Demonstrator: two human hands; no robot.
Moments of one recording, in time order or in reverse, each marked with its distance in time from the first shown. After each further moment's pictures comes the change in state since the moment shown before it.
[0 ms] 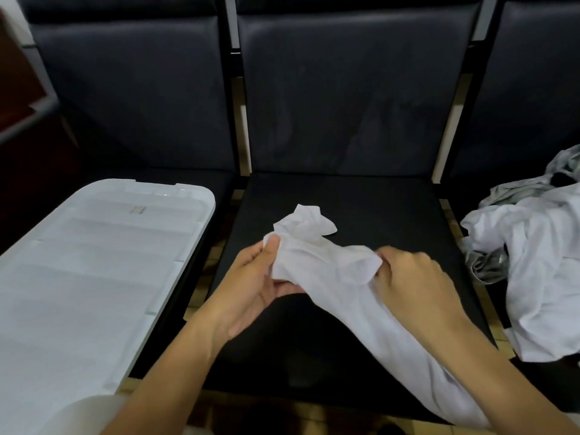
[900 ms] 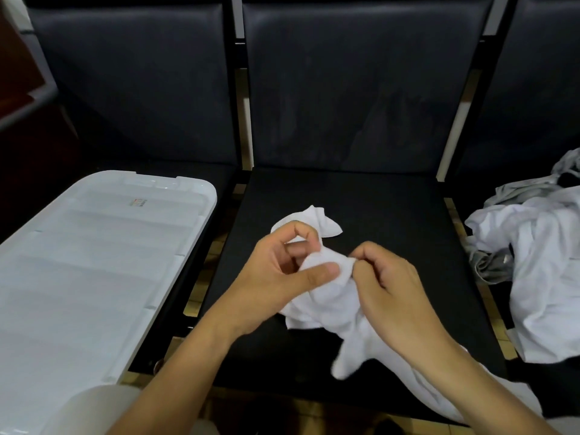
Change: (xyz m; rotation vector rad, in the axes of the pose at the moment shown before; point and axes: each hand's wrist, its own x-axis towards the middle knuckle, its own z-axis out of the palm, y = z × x) left_hand -0.008 0.006 0.018 0.329 -0.160 0.277; right_hand -0.021 -0.037 0.002 0.839 -0.040 -0.078
